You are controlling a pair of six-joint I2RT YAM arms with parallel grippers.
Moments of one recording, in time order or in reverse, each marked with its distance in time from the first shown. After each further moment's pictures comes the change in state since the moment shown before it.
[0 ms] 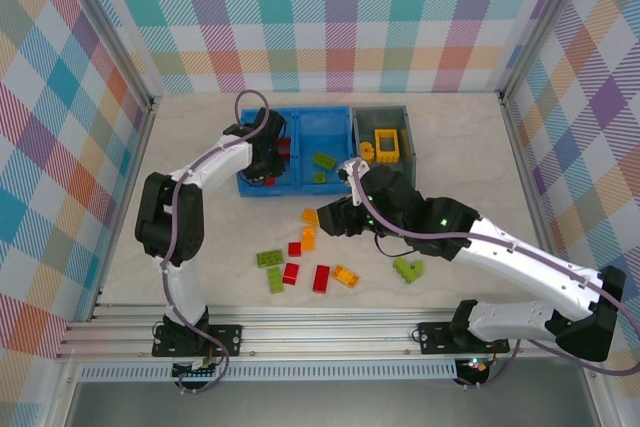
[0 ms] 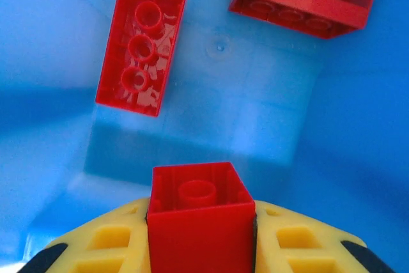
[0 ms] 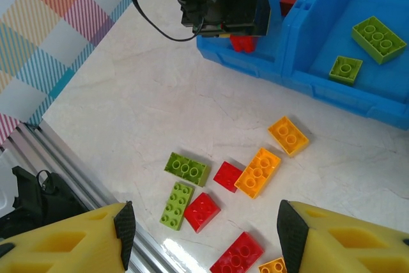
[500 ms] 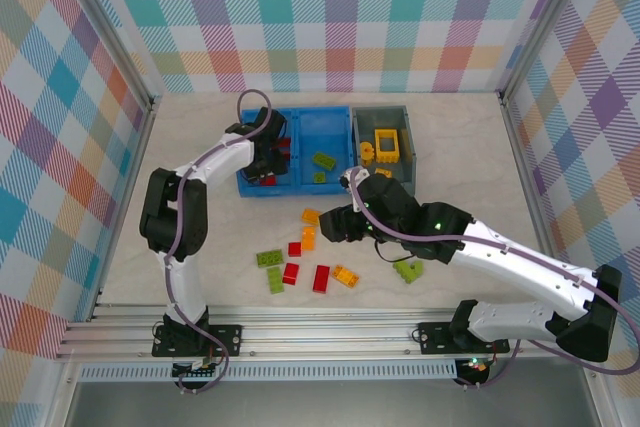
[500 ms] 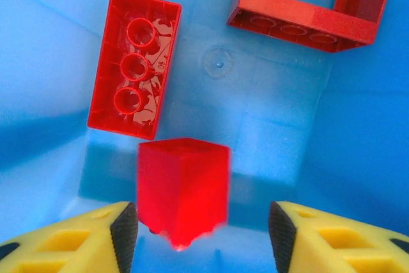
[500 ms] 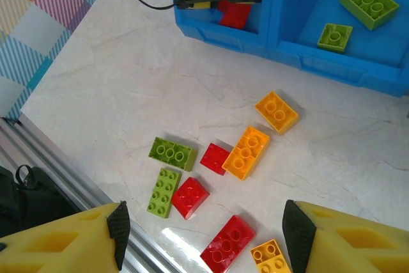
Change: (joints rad) left arm 0.008 0.025 0.017 0.008 0.000 0.021; right arm 0.002 -0.004 -0.069 0.000 0.022 0.048
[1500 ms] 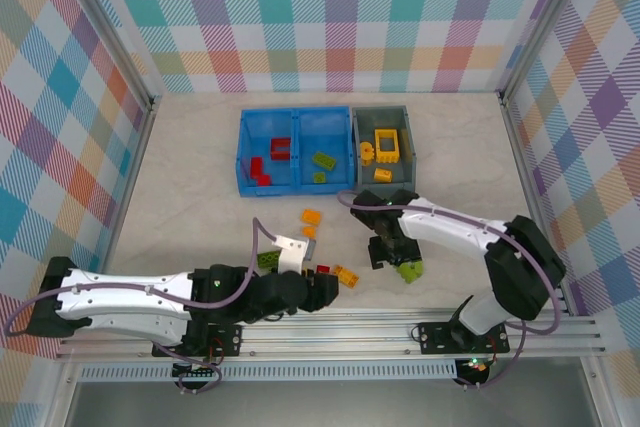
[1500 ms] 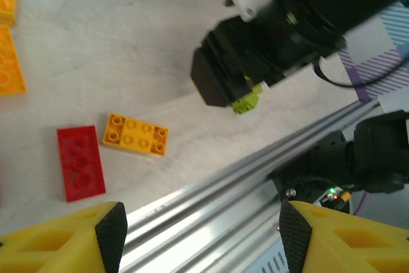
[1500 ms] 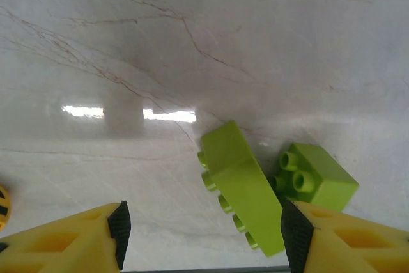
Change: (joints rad) left arm -1.173 -0.951 -0.736 0.283 -0.354 -0.471; right arm -0.228 0.391 -0.129 -0.456 0.009 0.084
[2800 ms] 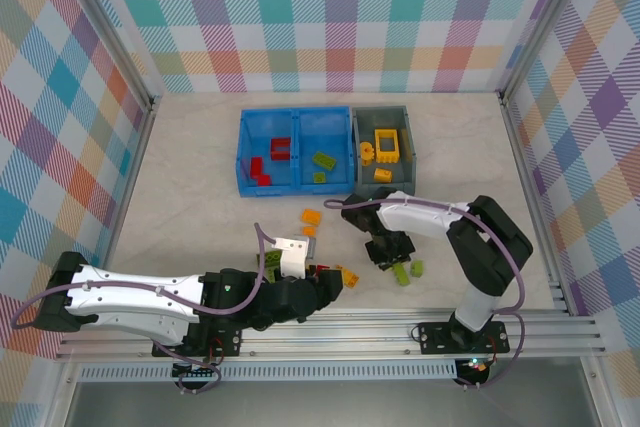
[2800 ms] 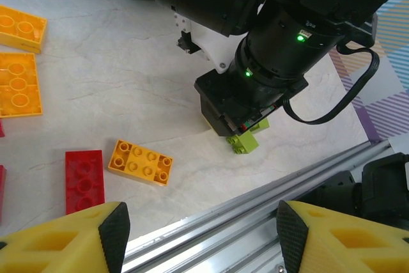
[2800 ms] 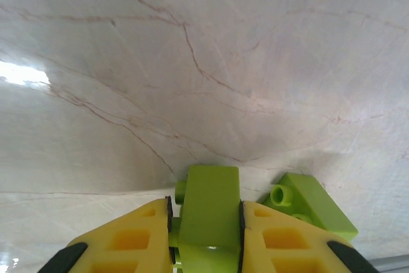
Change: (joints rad) left arm -0.036 0.060 0.039 -0.003 -0.153 -0.063; right arm 0.000 0.179 0.066 -0.048 0.045 -0.109
